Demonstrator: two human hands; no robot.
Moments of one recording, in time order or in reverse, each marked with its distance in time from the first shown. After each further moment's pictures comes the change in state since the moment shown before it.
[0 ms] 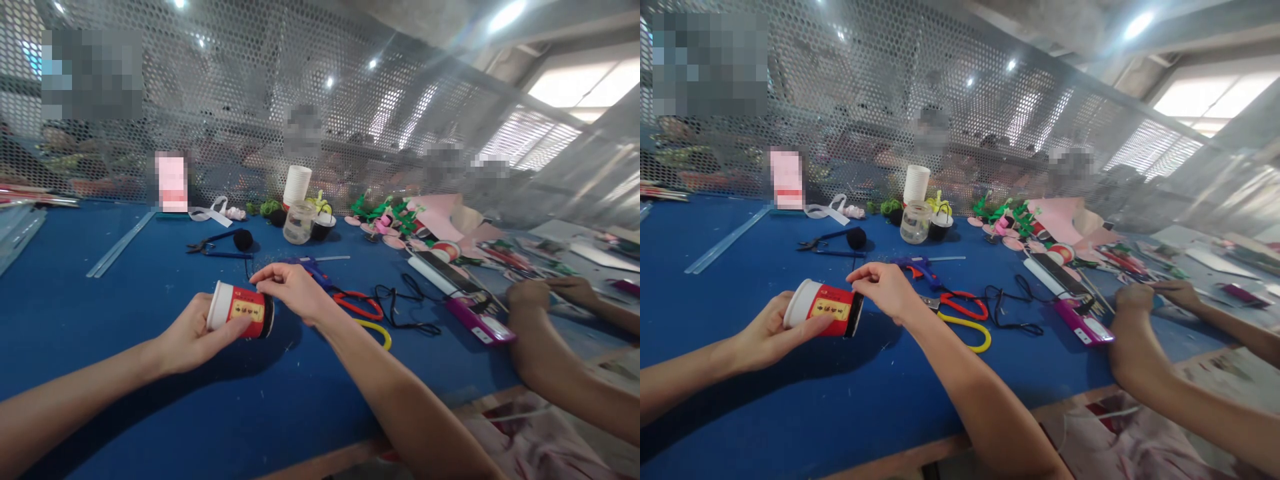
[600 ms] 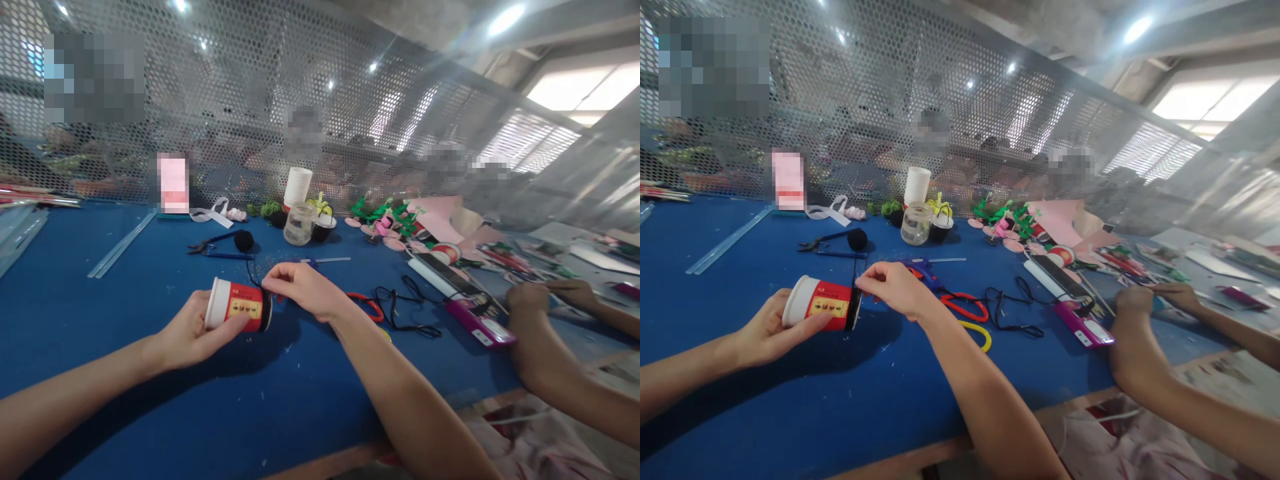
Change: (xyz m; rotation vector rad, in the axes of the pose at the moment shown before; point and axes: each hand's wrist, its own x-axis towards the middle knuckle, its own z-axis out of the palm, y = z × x) left_hand 0.002 -0.005 -0.004 0.110 0.074 0.227; right_hand -0.005 -0.014 -0.017 -0.110 -0.105 0.047
